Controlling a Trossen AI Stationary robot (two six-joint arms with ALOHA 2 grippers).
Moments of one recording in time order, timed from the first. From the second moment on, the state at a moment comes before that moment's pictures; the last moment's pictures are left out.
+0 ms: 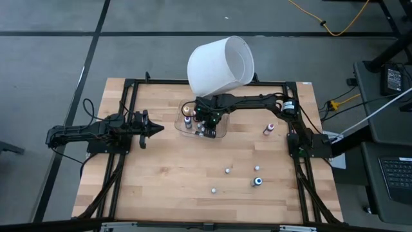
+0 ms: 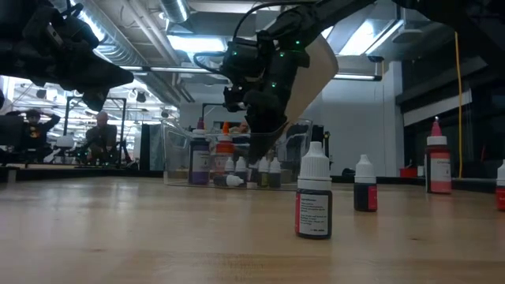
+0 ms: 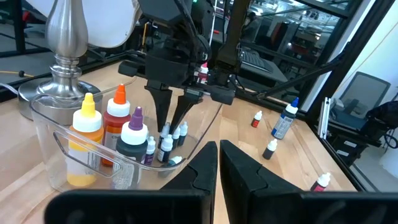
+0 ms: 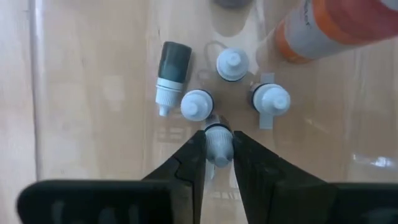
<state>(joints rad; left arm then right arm) 0.12 0.05 0.04 -0.06 -0.01 -0.32 -0.22 2.16 1.71 -0.82 -0.14 -0.06</state>
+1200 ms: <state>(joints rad) 0.12 0.05 0.04 -0.06 -0.01 -0.32 -0.06 1.91 1.81 -1.11 0.05 0.06</state>
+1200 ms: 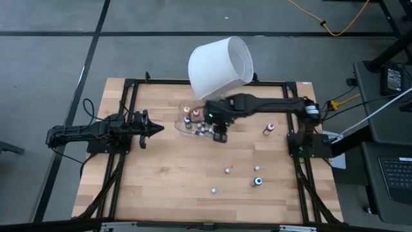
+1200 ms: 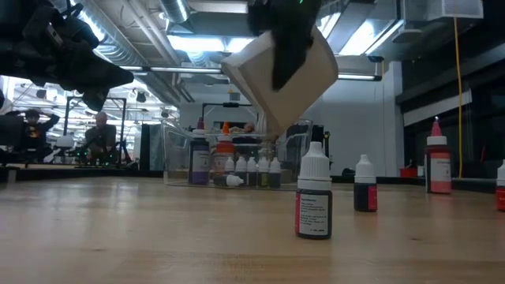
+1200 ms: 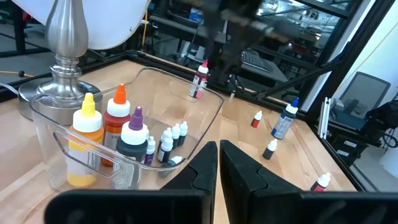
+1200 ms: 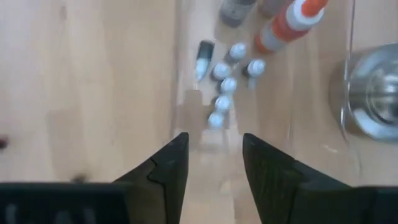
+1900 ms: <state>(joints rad) 0.12 0.05 0.04 -0.06 -0.01 -0.32 0.32 1.80 1.76 -1.20 0.06 0.08</state>
